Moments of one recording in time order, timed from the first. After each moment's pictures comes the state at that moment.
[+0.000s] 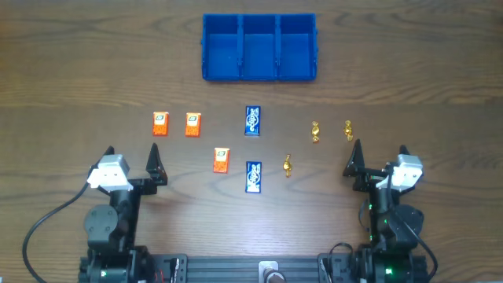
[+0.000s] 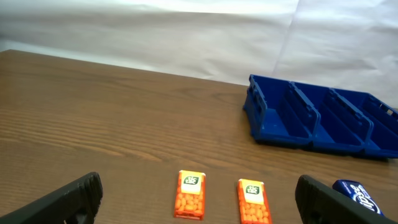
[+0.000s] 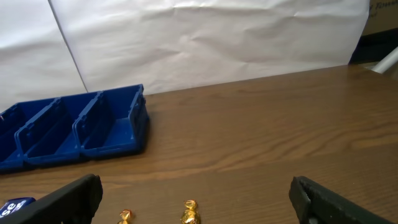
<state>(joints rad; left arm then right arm) -0.02 0.02 0.02 -0.12 0.01 -0.16 -0.04 0.01 0.01 -0.07 0.04 0.14</state>
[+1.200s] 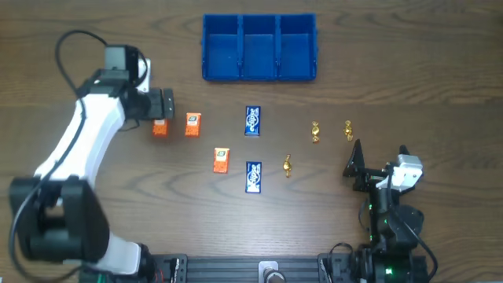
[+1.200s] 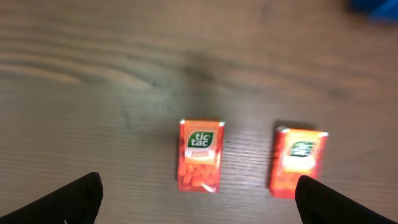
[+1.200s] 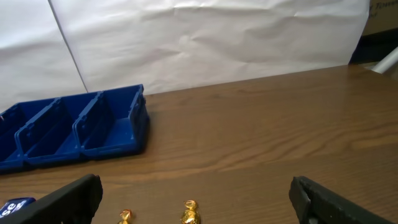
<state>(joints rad) -0.03 1.69 1.18 -0.73 0.02 -0.08 -0.04 0.01 0.01 -0.07 0.04 0.14</state>
